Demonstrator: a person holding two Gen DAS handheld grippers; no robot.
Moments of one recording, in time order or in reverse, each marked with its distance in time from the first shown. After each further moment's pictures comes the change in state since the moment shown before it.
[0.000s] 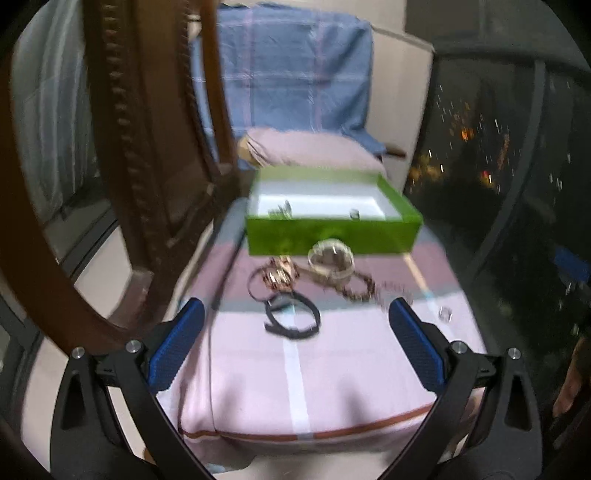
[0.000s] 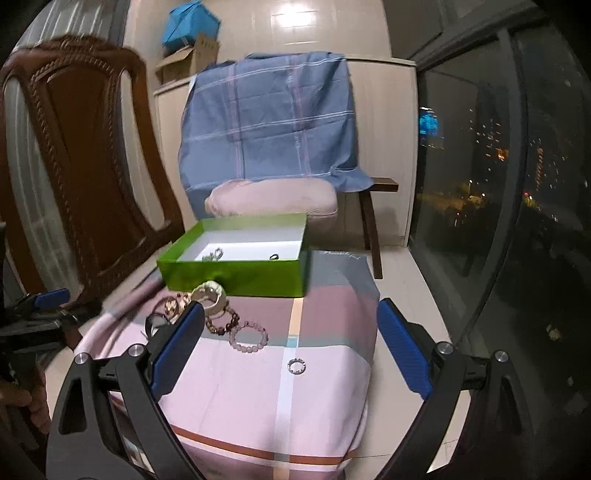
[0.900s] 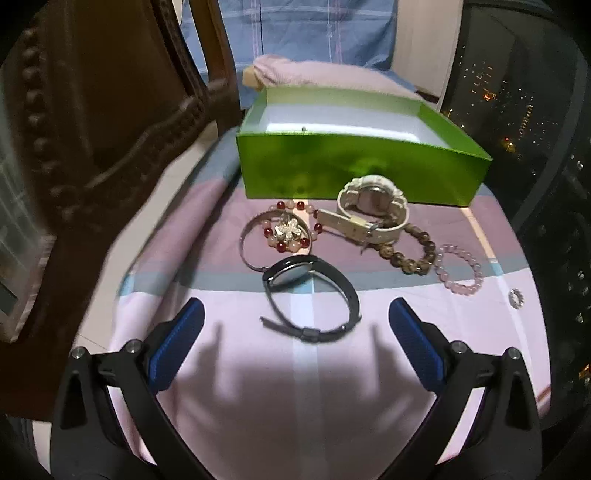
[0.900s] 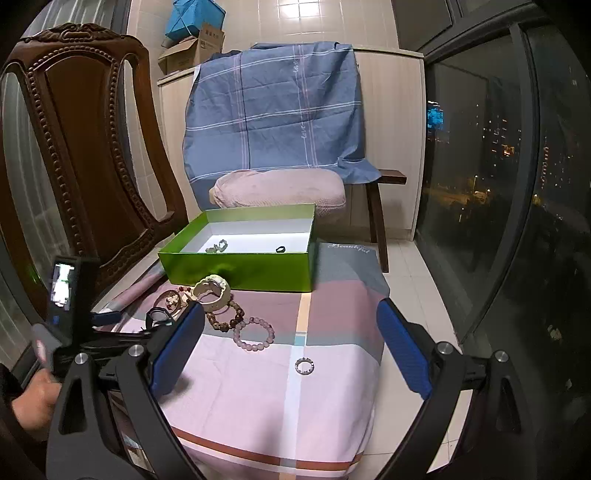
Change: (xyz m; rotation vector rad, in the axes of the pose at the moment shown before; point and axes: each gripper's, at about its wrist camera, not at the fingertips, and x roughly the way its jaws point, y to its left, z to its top) left arm 0.123 0.006 -0.013 -0.032 0.215 0.069; right arm 0.014 0.003 -0.002 0.009 0.038 0.019
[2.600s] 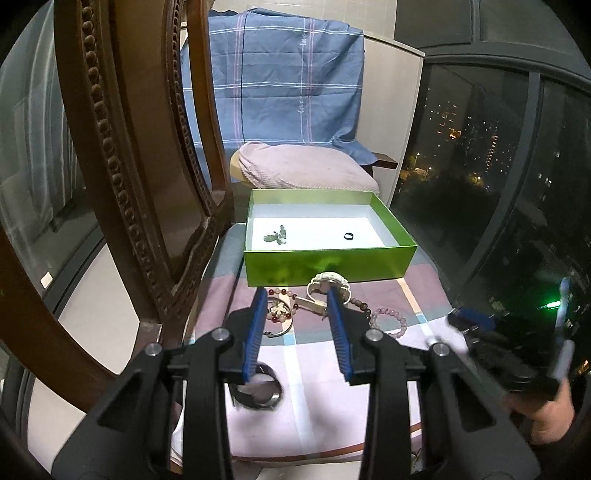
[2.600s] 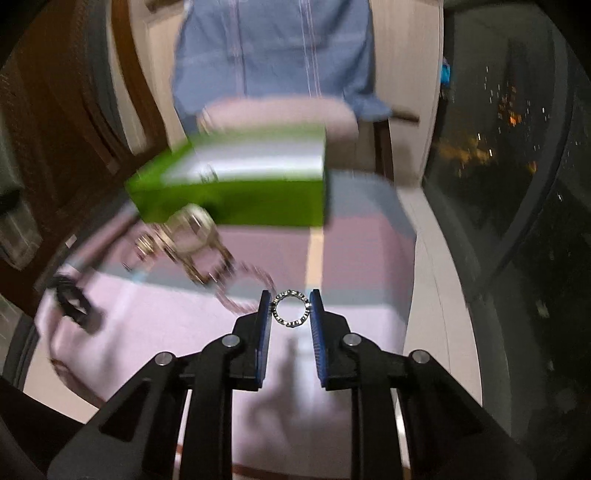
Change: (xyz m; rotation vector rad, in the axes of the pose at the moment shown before) left arm -0.136 0.013 0.030 0.038 -0.246 -0.121; right arm 0.076 0.016 -0.018 -0.020 0.211 -0.008
